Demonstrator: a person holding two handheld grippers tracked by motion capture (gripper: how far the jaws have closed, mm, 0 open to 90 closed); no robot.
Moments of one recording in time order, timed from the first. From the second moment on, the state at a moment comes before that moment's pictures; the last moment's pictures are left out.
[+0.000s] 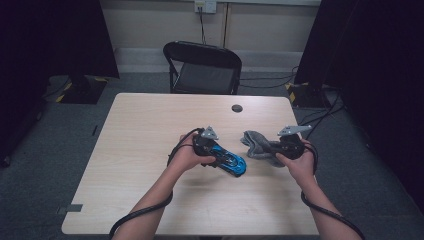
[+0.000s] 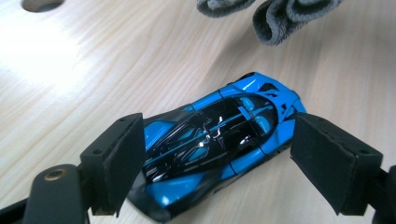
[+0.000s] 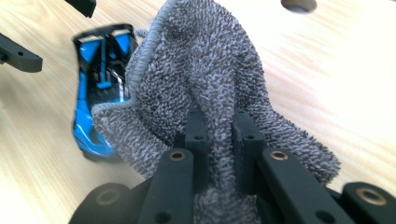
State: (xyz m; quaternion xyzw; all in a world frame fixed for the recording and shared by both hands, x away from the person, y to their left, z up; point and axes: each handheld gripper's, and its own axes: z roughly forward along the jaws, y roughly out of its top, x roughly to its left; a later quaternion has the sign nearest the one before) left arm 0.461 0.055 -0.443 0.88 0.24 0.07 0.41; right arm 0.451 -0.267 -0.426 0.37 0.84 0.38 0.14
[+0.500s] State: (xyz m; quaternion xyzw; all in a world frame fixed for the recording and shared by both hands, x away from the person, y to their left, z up) left arm 0.431 0.132 -0.409 0.86 0.28 0.10 0.42; right arm 0.441 -0.180 -0.401 0.29 0.86 0.41 0.11
